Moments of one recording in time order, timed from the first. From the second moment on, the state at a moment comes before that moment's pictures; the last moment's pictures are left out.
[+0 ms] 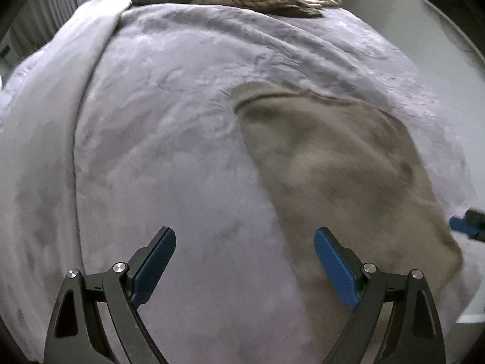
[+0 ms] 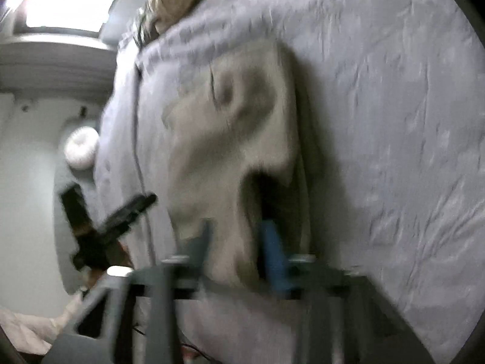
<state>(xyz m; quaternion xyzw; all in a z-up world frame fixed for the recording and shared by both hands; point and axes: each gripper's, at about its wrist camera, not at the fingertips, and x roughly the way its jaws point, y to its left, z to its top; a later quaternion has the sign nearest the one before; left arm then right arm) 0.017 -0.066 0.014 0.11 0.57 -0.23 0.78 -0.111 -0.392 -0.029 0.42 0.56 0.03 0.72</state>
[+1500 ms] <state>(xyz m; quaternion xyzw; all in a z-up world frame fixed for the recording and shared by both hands) -0.052 -0.075 -0.014 0.13 0.63 -0.23 0.73 -0.157 -0.403 -0.024 0.40 0.55 -0.06 0.73</state>
